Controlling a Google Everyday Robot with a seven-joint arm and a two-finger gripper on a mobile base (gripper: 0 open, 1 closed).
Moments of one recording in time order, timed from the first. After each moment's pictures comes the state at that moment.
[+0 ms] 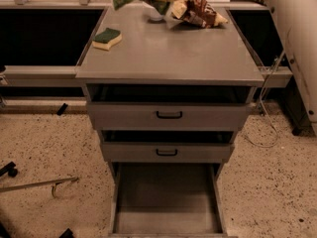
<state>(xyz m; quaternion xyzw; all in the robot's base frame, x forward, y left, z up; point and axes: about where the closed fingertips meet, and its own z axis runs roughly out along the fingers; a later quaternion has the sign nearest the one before) 0.724 0.000 1.077 -0.62 0.51 -0.01 0.60</state>
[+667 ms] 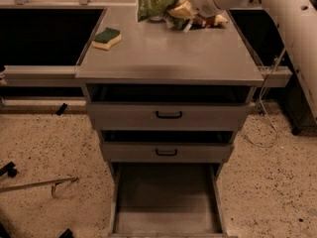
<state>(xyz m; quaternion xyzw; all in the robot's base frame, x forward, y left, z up) 0.755 -0.060 1.020 -0.57 0.60 -0.01 0.56</state>
